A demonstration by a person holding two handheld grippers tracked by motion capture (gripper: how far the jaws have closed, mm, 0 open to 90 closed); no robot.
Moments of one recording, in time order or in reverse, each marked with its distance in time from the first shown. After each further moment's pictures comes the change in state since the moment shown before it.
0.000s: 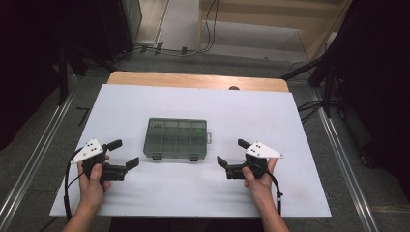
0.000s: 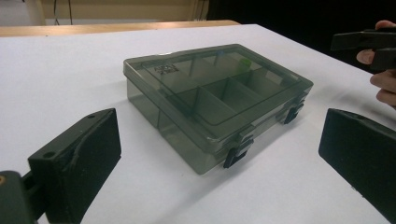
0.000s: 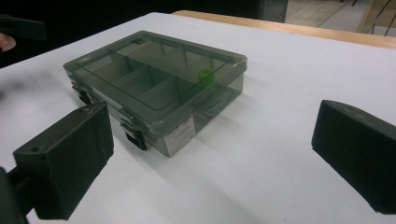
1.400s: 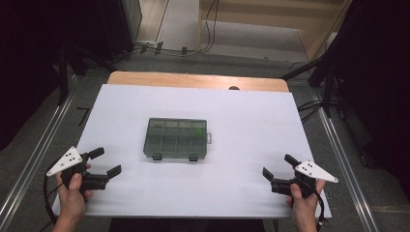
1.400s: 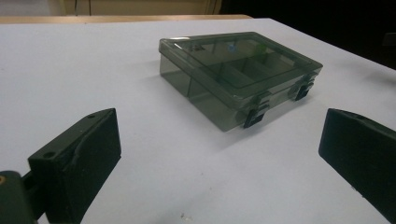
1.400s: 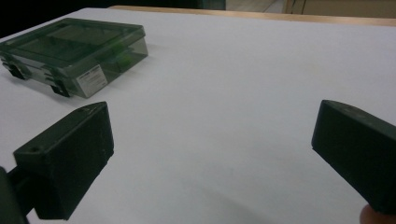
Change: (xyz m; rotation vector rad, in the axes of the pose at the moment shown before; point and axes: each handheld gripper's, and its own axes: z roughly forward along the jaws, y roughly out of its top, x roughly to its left) left arm 0.016 -0.020 -0.046 0.006 0.045 -0.016; right arm -0.058 -0.046 -0.108 -0.004 -0.202 0.081
